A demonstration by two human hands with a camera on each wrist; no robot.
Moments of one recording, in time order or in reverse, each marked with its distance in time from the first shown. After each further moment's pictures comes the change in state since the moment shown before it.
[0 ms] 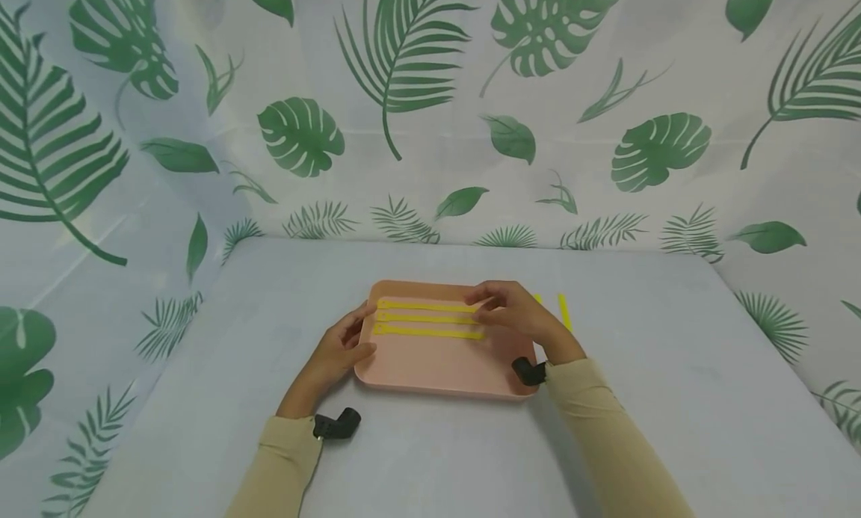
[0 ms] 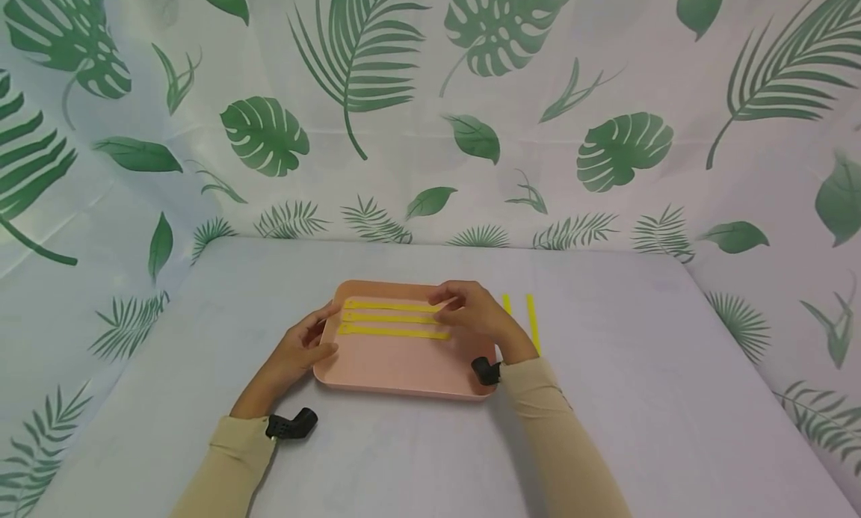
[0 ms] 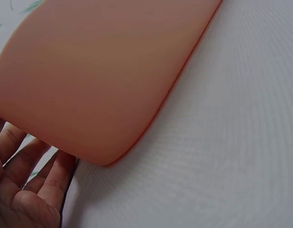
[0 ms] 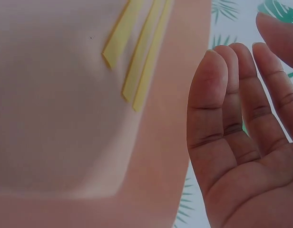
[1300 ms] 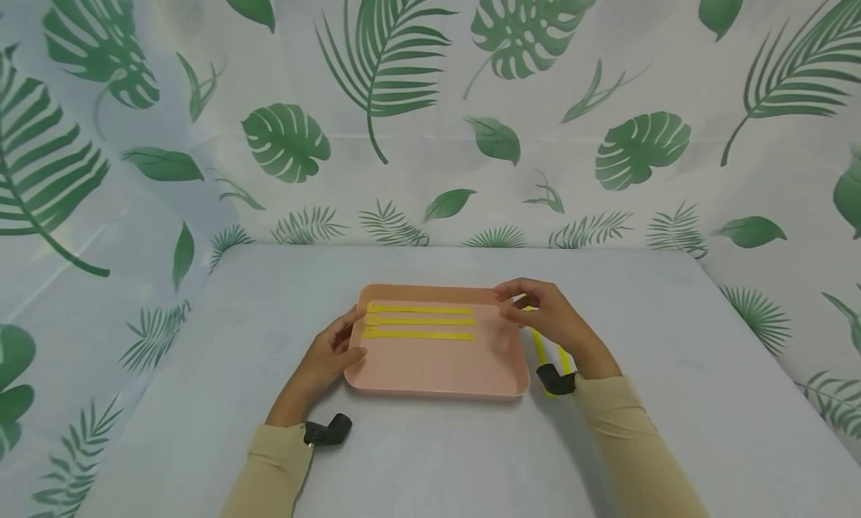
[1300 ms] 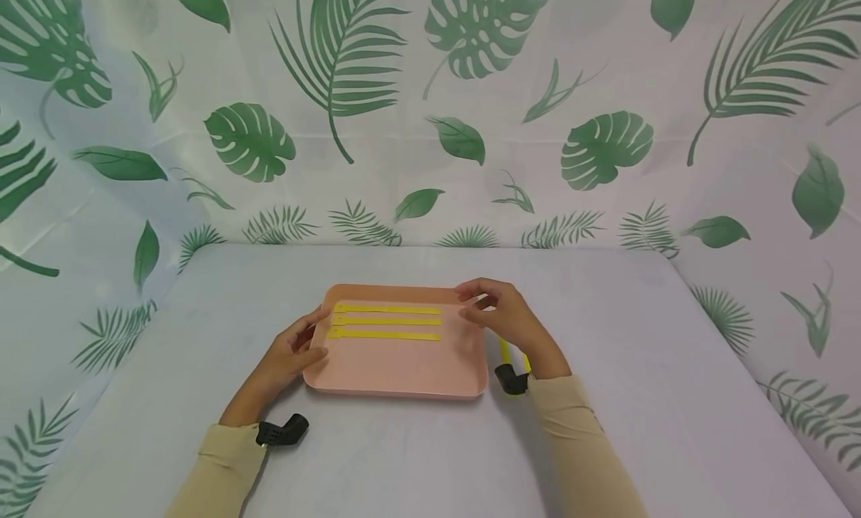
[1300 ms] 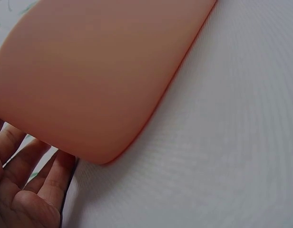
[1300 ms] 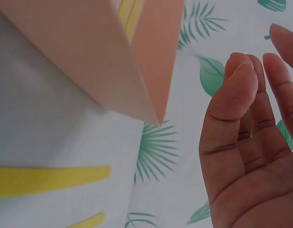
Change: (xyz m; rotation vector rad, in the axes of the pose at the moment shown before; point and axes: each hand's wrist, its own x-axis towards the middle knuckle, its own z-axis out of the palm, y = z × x) left_hand -0.003 0.005 0.003 0.014 0.006 -0.019; right_hand -0.047 0.002 -0.032 0.005 0.187 0.015
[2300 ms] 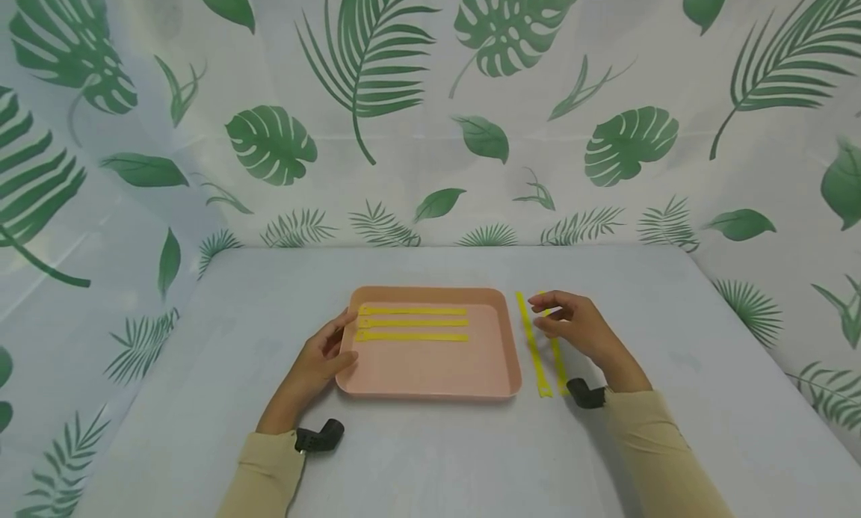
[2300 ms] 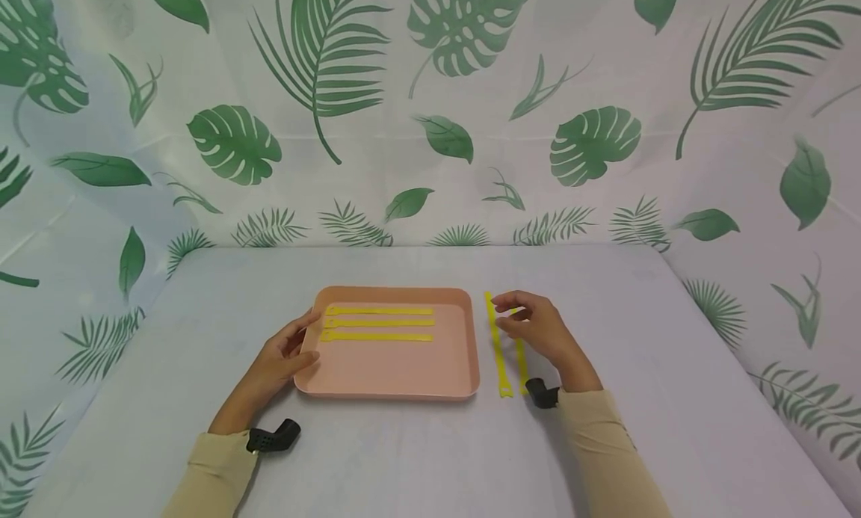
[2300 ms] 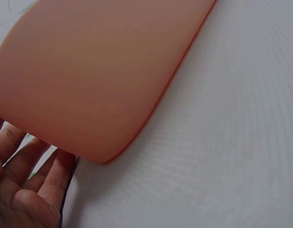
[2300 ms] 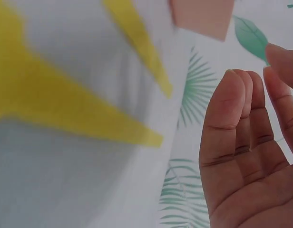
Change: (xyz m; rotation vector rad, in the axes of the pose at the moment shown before) left_hand -0.001 -0.002 0.000 -0.010 -0.020 0.021; right_hand -0.033 0.041 -0.034 -0.049 0.118 0.100
